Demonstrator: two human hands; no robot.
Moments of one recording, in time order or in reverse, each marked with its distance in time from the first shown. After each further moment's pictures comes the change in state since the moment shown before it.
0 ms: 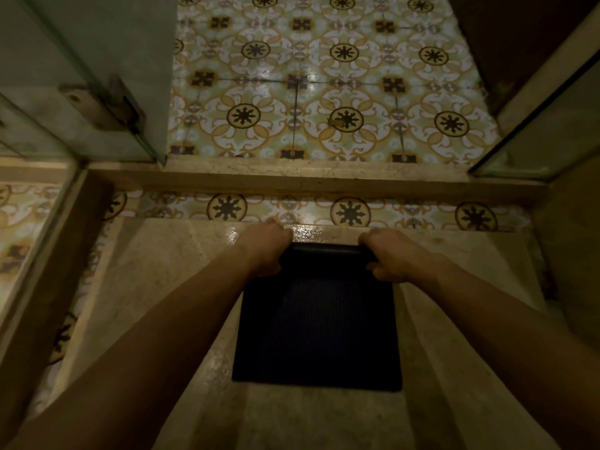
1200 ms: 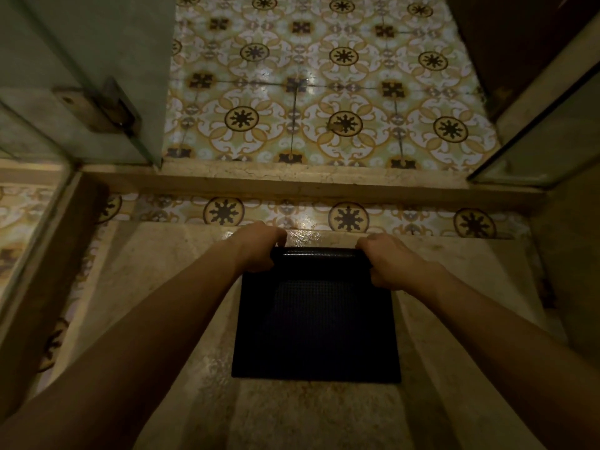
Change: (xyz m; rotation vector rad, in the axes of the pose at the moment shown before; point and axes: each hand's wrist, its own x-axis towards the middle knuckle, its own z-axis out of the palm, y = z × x) left_hand 0.008 -0.018 -0.001 -0.254 -0.040 -0.058; right_hand 0.004 -0.001 0.003 -0.043 0.020 0.011
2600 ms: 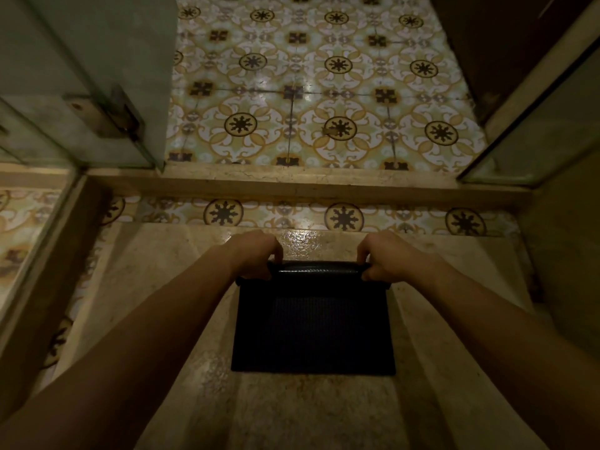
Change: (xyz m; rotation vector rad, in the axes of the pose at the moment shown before) left_hand -0.022 0.011 -0.009 0.030 -0.181 0.011; right_hand -0.015 -0.004 -0.021 0.181 -0.105 0.119
